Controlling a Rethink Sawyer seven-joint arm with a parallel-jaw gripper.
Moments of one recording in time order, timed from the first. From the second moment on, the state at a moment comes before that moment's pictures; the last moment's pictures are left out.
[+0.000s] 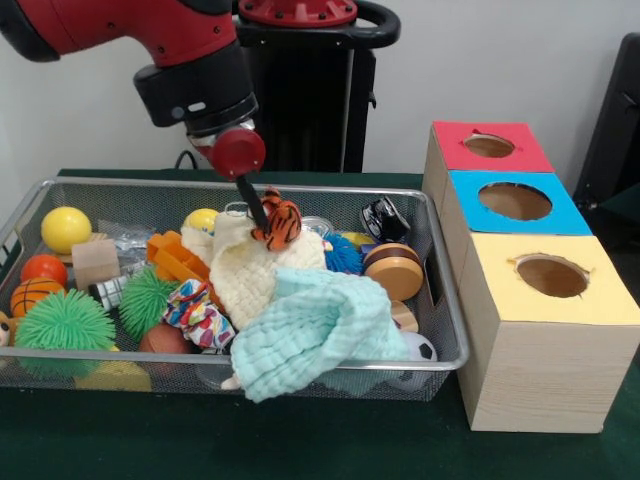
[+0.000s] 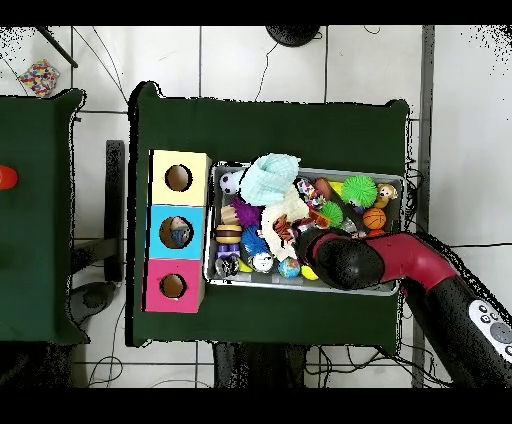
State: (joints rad) arm -1.12 -0.55 0.88 1.90 -0.70 0.64 -0.05
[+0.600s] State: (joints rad) arm -1.14 -0.66 0.88 1.90 -0.70 0.64 -0.05
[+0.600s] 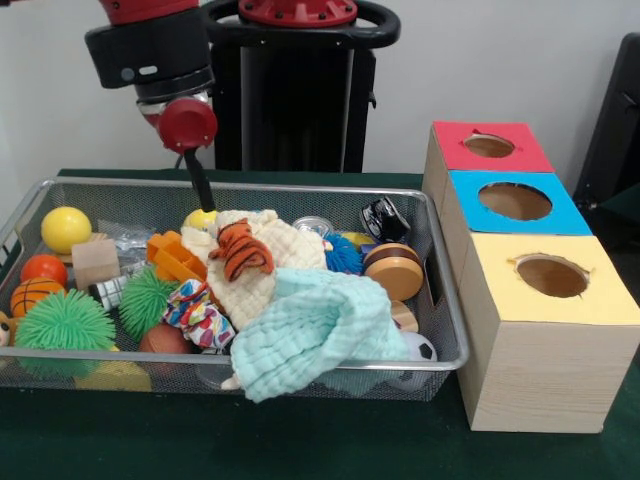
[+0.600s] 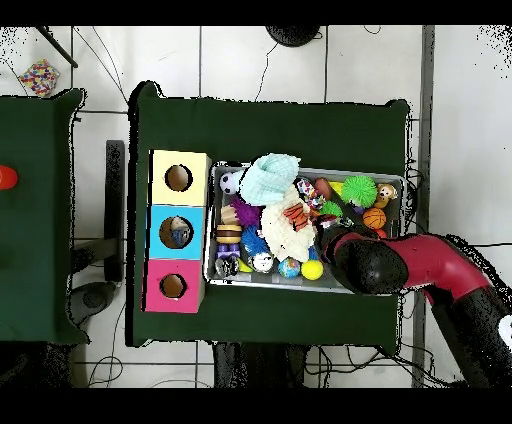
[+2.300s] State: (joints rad) arm -0.78 -0.70 0.49 1.87 -1.11 0.68 -0.05
